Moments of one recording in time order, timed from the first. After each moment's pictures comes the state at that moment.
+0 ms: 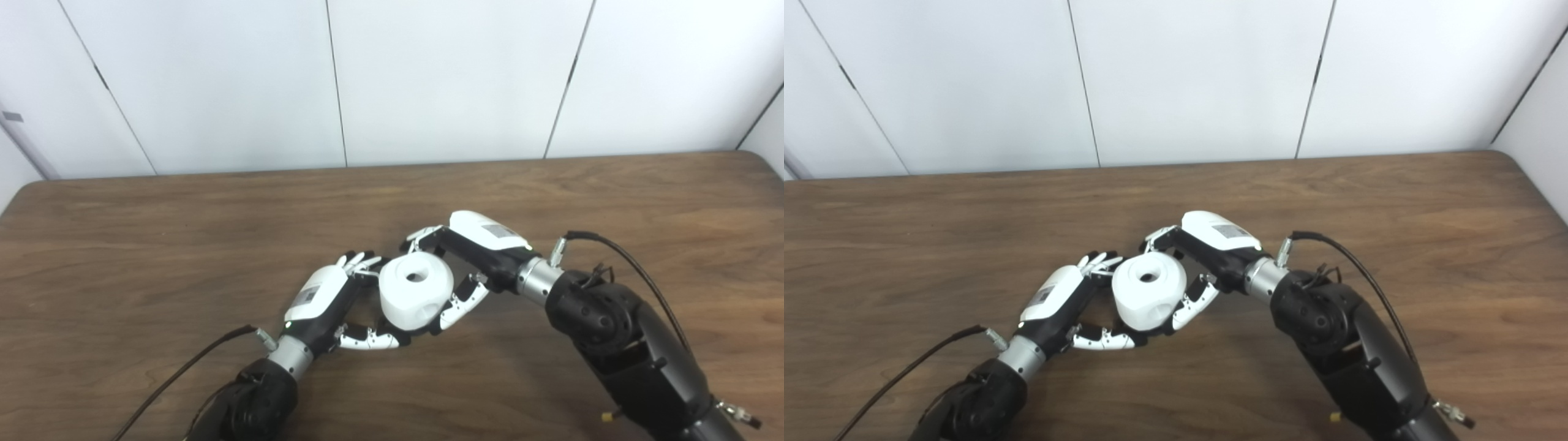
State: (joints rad) left arm -0.19 0.27 -0.45 0.01 0.55 0.03 -0.09; right arm -0.41 -0.37 0.39 -0.25 -0.59 0.23 0.54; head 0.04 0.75
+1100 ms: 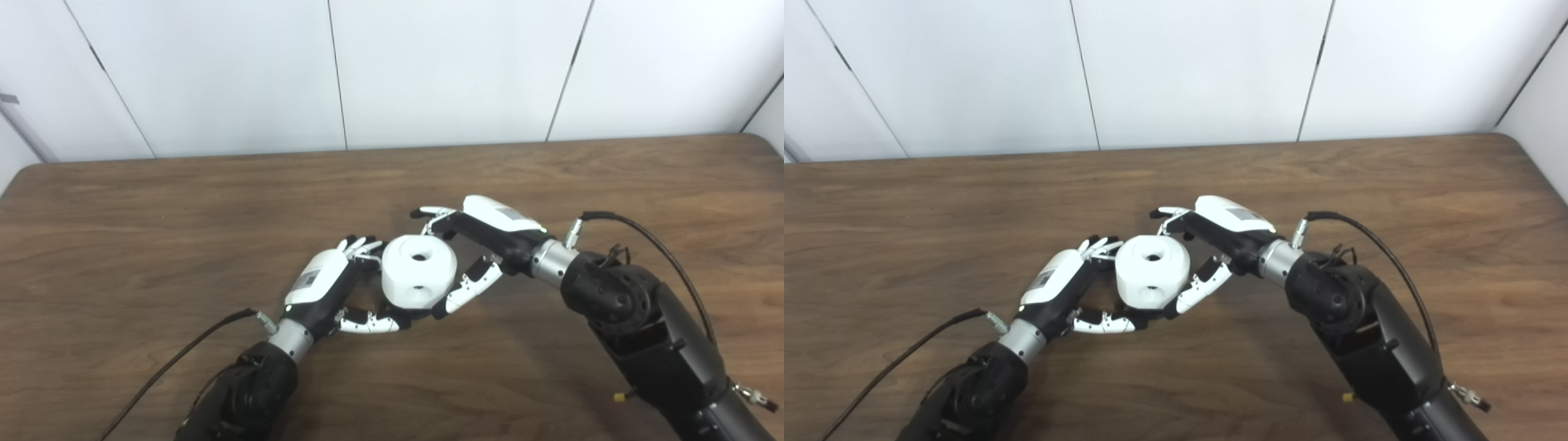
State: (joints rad) left arm -0.19 0.27 -0.45 0.00 0.55 0.03 -0.10; right arm -0.39 -0.39 0.35 -0.26 -0.51 0.24 0.56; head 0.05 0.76
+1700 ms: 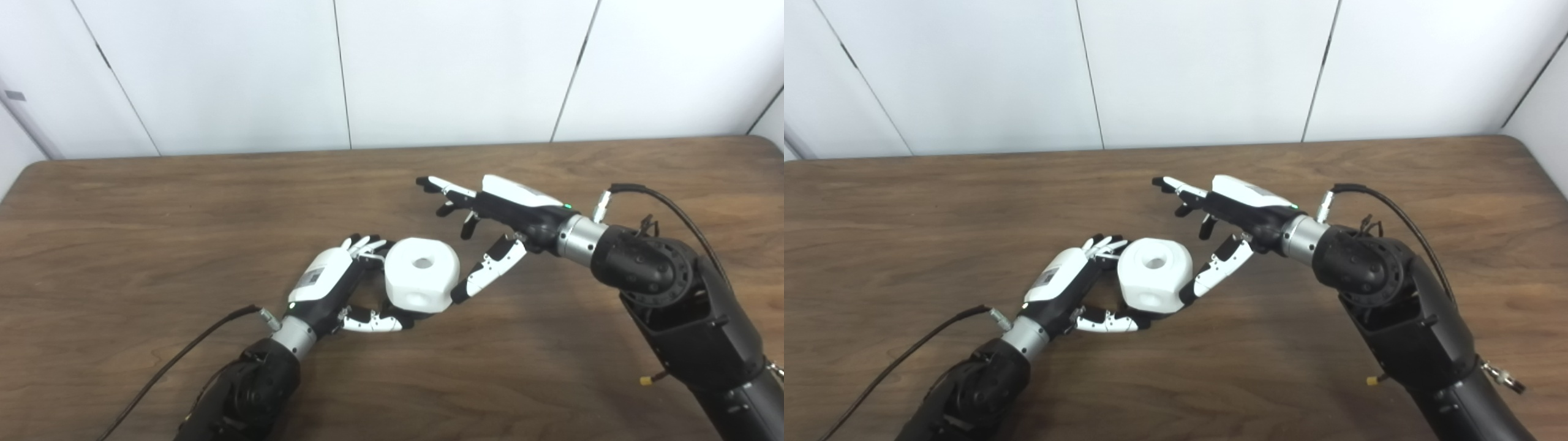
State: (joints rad) left arm -0.20 0.27 -0.45 0.00 0.55 0.03 -0.11; right arm -0.45 -0.44 0.30 -0.32 -0.40 0.31 0.66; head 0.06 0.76
